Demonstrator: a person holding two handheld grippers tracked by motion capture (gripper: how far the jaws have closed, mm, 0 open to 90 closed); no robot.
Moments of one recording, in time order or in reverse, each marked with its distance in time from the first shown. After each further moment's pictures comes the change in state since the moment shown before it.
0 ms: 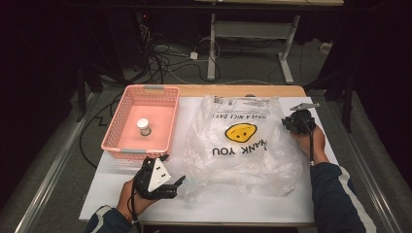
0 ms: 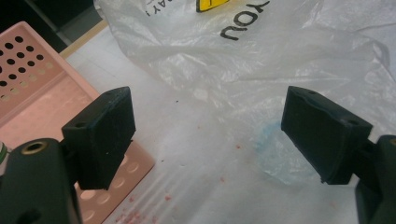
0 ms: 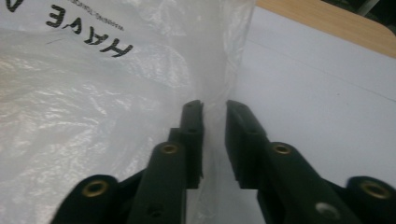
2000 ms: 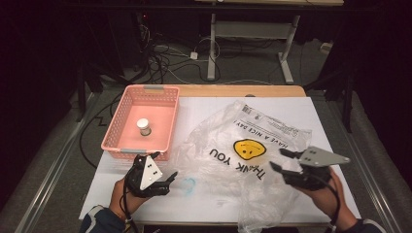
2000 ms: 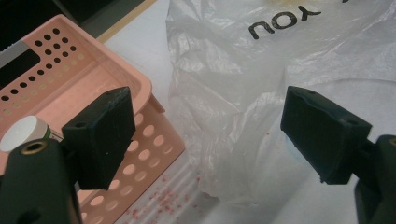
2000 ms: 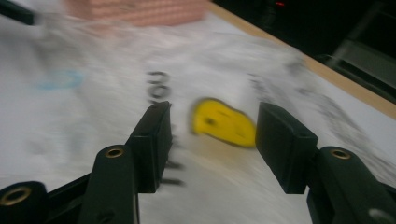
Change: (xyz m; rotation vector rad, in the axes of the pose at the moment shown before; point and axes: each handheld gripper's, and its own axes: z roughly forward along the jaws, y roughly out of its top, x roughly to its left) left arm 0.014 -0.006 -0.012 0.010 0.063 -0.015; right arm 0.144 -0.040 -0.186 -0.294 0.335 -0.285
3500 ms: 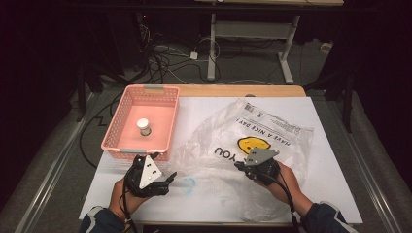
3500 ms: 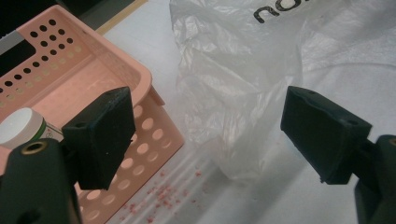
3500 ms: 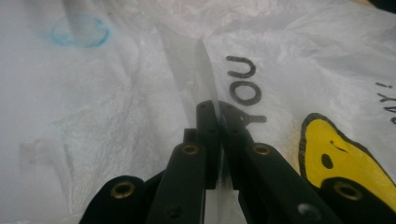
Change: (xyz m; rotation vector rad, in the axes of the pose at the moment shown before) left arm 0.002 -0.002 0.001 0.012 -0.008 -0.015; right arm 0.023 0.008 0.096 0.197 0.112 -0.132
